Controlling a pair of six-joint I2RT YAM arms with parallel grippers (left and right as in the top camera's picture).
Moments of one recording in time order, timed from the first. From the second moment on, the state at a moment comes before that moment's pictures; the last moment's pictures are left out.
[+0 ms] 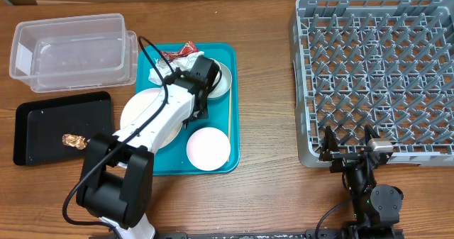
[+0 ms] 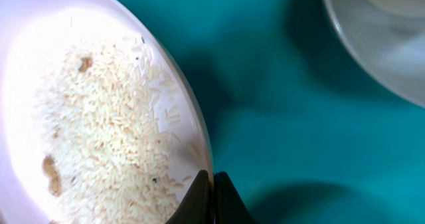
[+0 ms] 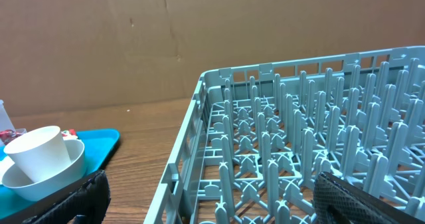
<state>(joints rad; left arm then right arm) -0.41 1.84 1.28 -0.90 -0.34 -0.52 0.05 0.01 0.02 -0.03 -0.03 0.15</state>
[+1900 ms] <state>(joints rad) 0.42 1.84 1.72 -1.11 0.13 -0.52 0.05 0.01 0.02 -0.04 -0.03 0.15</state>
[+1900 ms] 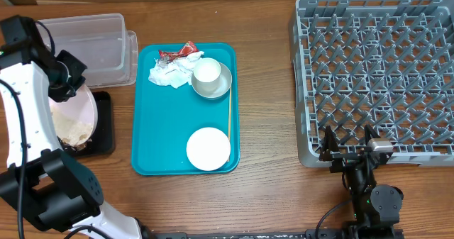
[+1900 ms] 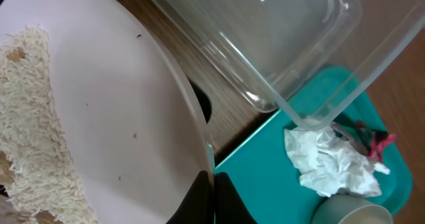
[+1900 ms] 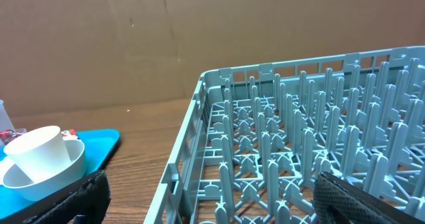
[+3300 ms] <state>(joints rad) 0.68 1.84 1.72 -1.07 0.73 -0.41 0.05 0.01 0.02 -0.04 -0.03 0.15</state>
